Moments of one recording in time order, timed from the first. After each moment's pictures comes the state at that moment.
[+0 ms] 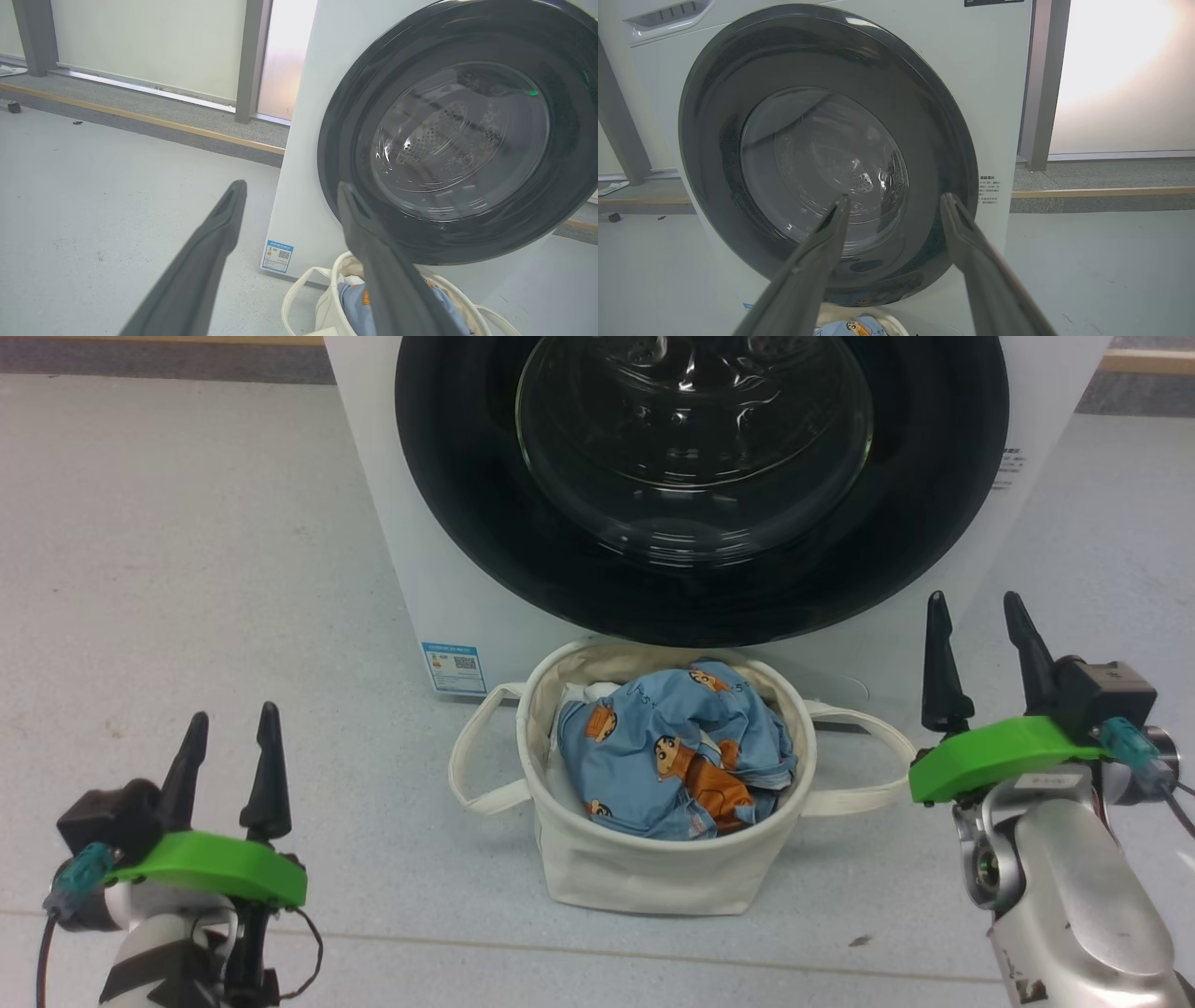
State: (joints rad) left arm -0.36 0.11 0.11 0.56 -0.28 -0.10 -0.24; right arm -0.41 -0.12 0.06 0.41 0.22 0.13 -0.24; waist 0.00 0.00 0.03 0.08
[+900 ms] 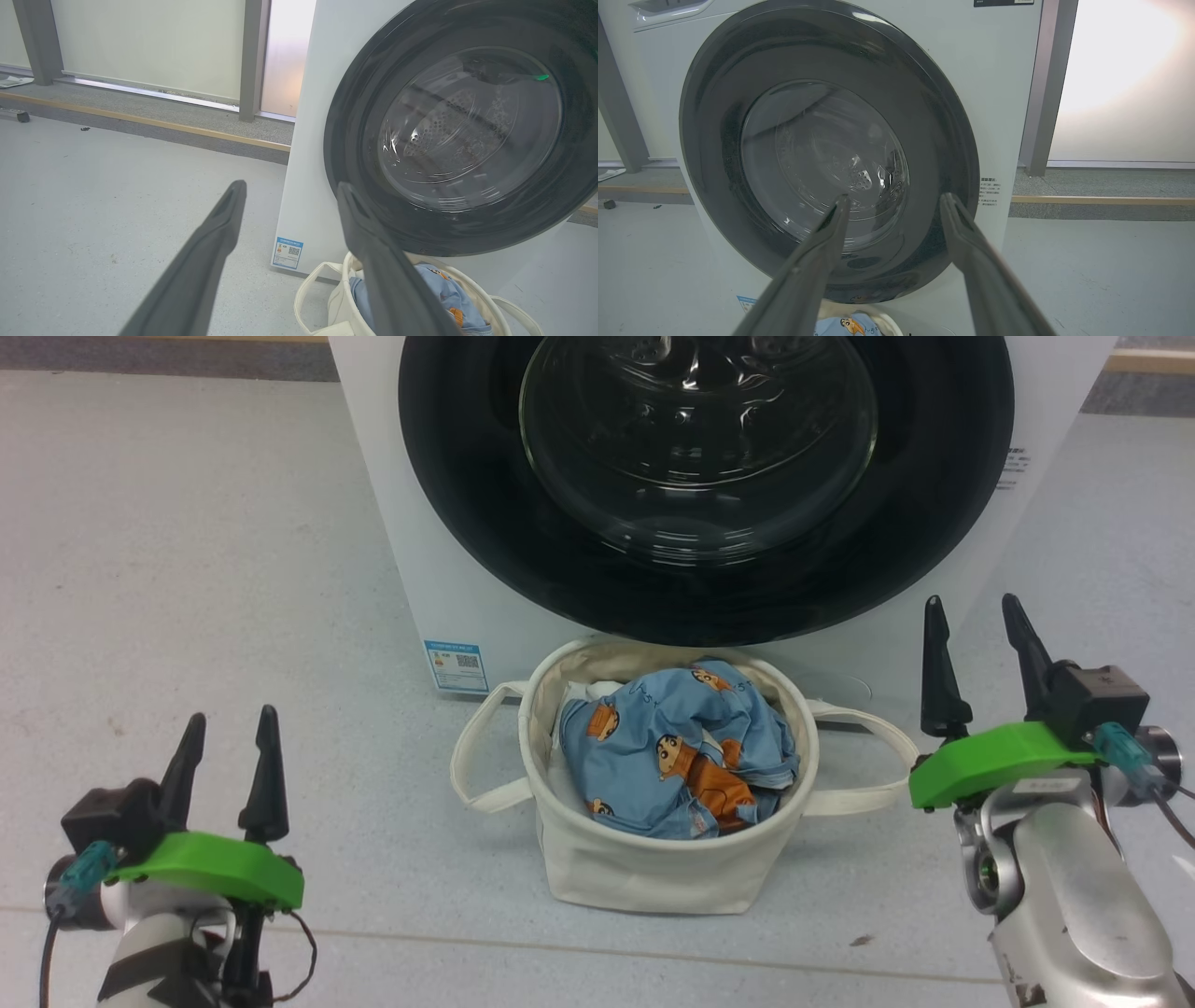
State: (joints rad) left arm -0.37 0.11 0.14 0.58 -0.20 -0.12 -0.25; right arm -0.40 -0.12 0.06 0.42 0.18 0.13 -0.25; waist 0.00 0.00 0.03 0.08
